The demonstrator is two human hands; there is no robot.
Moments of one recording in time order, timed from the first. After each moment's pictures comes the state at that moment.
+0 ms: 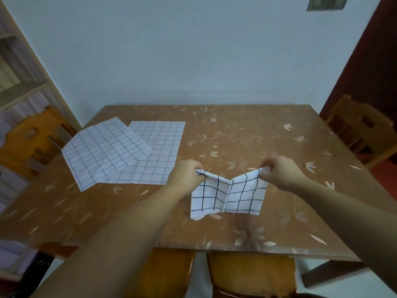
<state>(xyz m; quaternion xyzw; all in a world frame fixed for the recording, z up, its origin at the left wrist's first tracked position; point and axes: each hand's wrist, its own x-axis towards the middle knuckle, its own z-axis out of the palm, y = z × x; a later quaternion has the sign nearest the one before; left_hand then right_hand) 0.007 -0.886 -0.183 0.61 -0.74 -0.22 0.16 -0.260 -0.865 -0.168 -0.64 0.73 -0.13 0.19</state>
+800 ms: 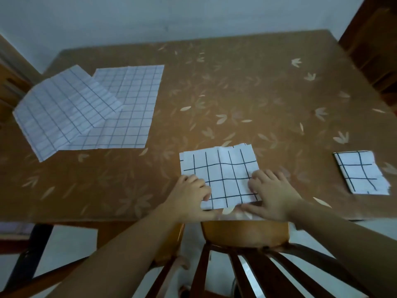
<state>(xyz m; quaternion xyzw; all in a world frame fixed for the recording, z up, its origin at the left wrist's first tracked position) -0.028 -0.841 -0.348 0.42 -0.90 -0.13 -0.05 -0.295 -0.808 -0.342 -0.82 0.57 0.07 0.08</state>
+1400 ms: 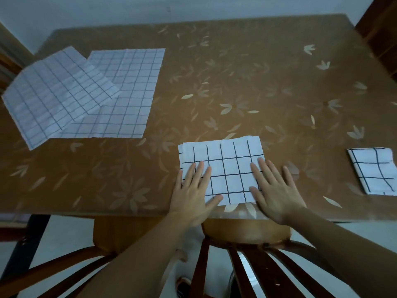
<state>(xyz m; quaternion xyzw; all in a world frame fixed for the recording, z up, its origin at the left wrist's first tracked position) -0.041 -0.825 -0.393 0.56 -0.81 -0.12 -0.07 -0.294 -0.805 -0.390 -0.76 0.64 0.08 0.10</state>
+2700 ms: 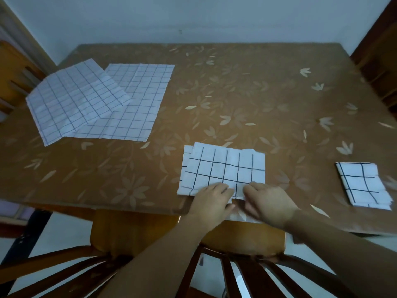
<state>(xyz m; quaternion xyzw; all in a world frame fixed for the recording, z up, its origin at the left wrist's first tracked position) -0.096 -0.804 -0.377 0.46 -0.87 -0.13 0.10 -0.297 -0.802 -0.362 -0.87 0.49 -0.09 0.05</state>
